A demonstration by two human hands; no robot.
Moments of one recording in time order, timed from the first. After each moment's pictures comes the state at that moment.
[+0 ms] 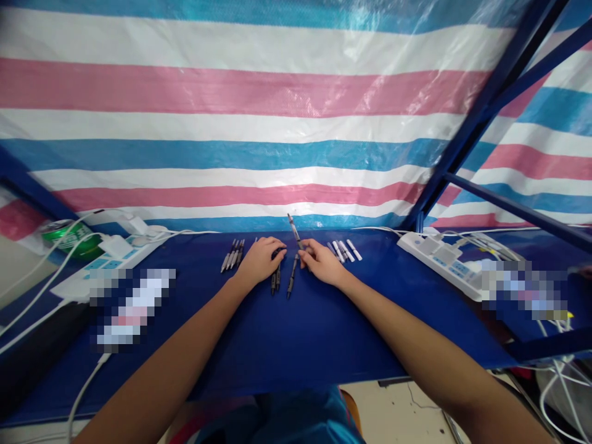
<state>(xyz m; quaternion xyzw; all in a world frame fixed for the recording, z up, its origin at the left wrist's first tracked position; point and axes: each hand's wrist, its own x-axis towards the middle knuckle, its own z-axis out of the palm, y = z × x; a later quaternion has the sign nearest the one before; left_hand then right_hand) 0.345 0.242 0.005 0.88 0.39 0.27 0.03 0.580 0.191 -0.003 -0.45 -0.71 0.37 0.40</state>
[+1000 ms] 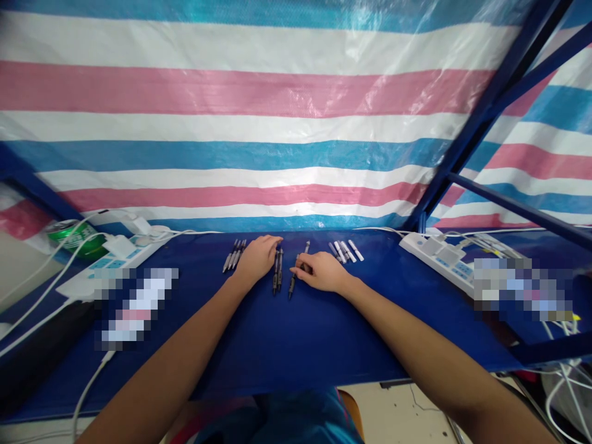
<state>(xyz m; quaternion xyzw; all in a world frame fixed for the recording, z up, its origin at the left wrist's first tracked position) 0.338 0.249 0.004 0.86 0.43 0.27 0.00 0.575 0.170 0.016 -0.44 -0.85 0.15 0.26</state>
